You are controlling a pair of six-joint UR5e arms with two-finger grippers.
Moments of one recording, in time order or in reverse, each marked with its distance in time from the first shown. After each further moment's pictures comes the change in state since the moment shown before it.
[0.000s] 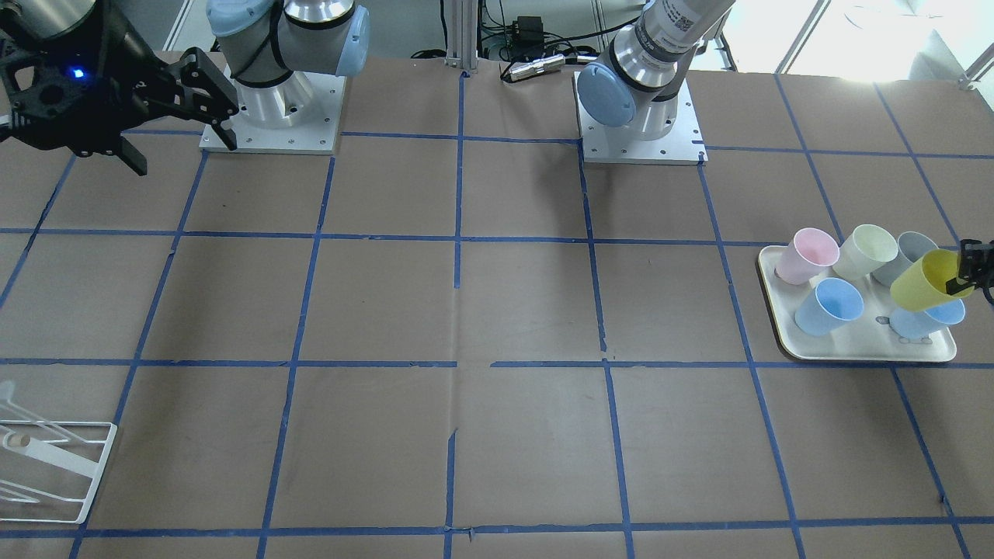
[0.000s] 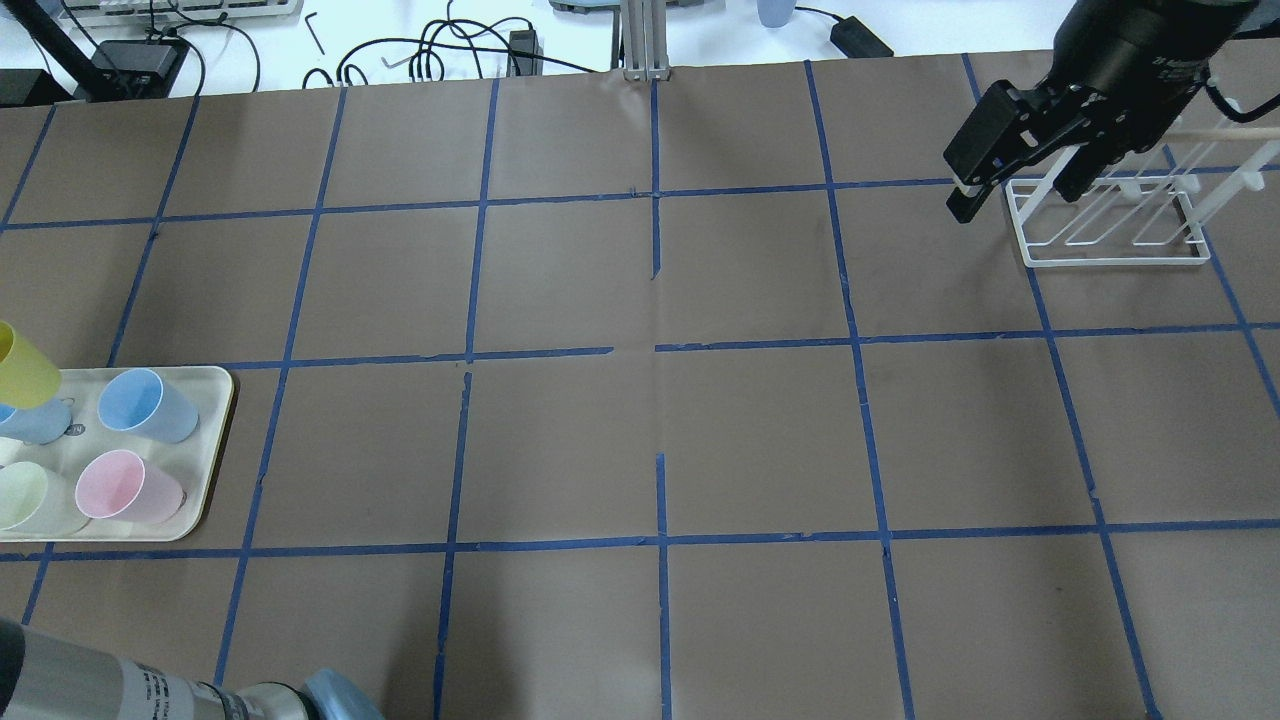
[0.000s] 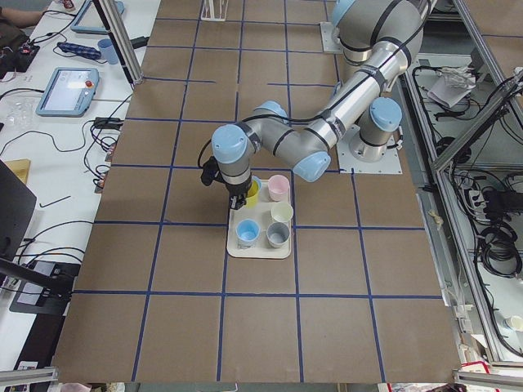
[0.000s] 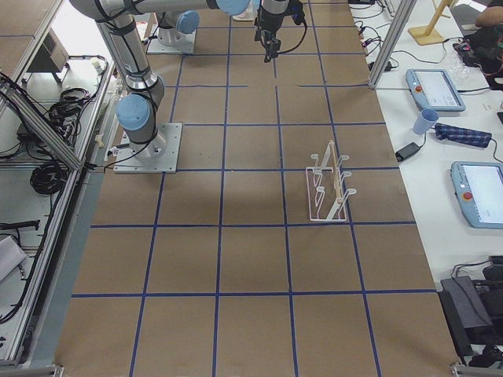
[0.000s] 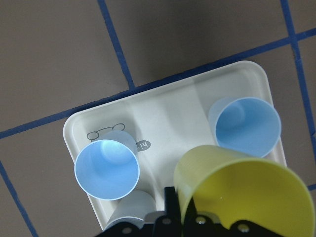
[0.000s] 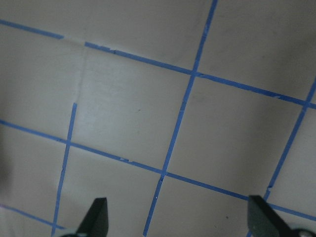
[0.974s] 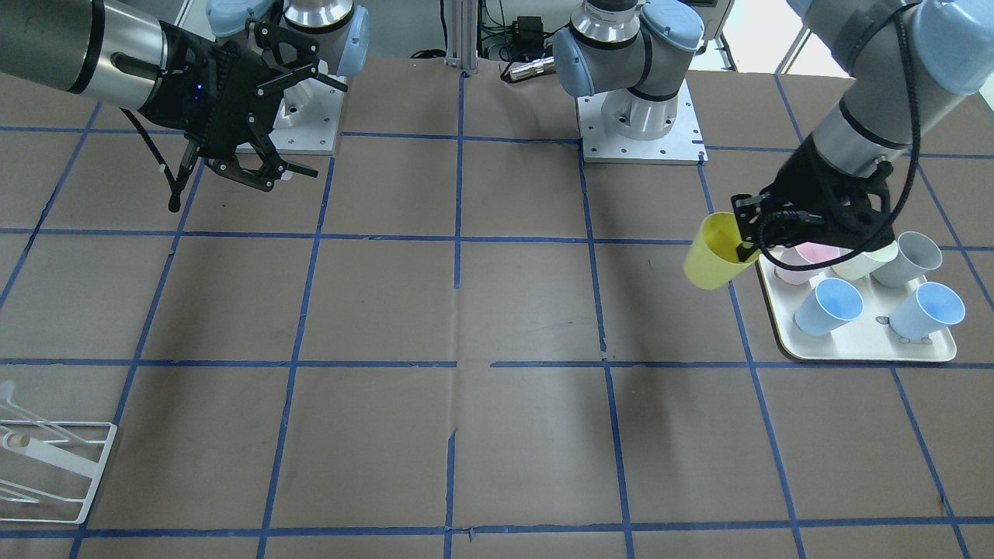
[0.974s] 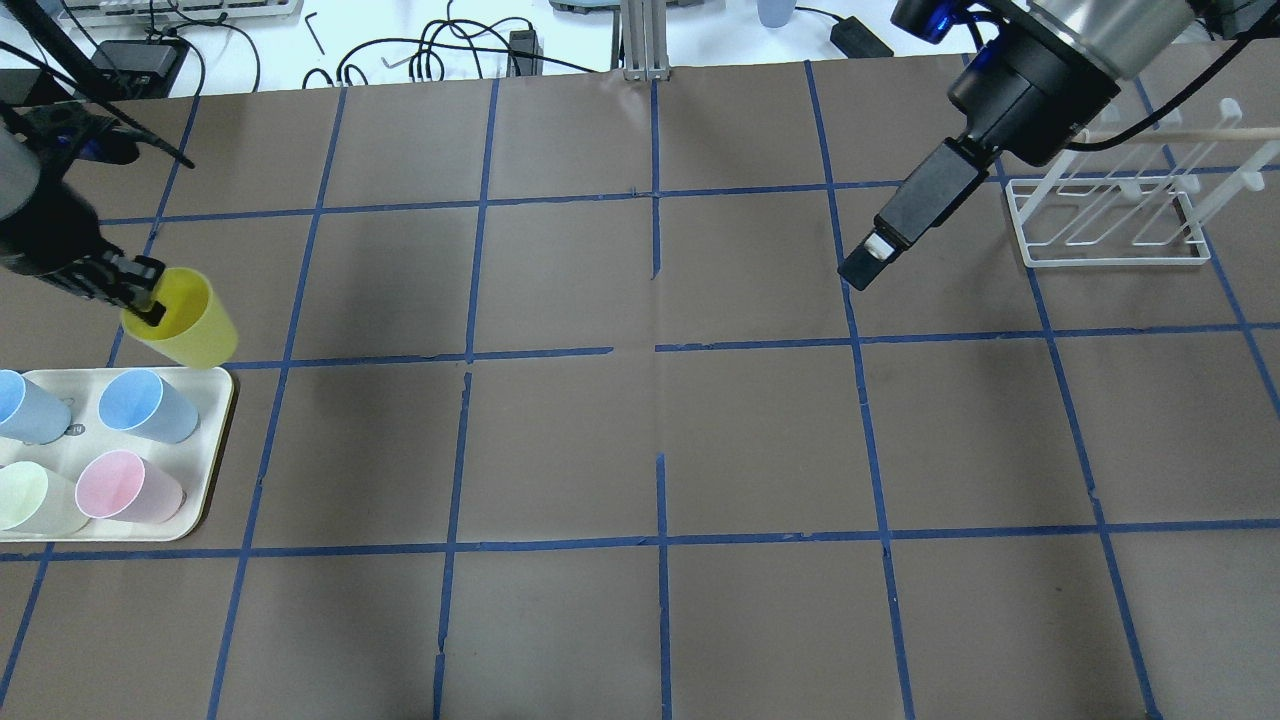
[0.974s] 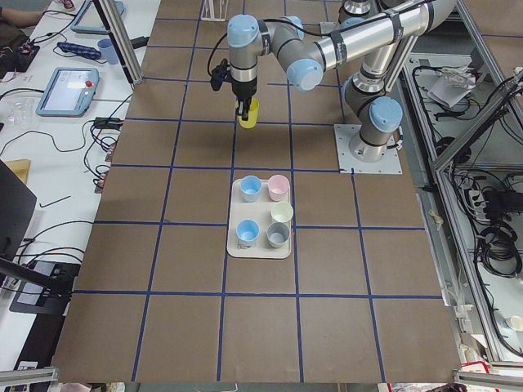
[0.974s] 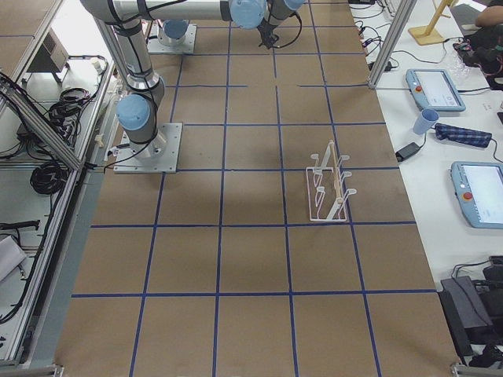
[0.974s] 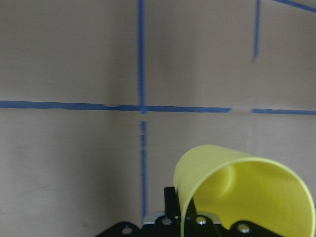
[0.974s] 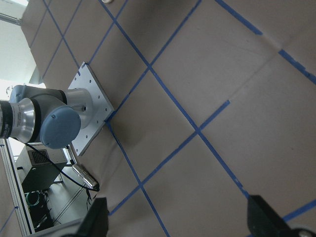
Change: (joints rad) left arm -0.336 0.357 -0.230 -0.022 0.042 -0.442; right arm -0.003 0.071 0.002 0.343 0.399 -0.714
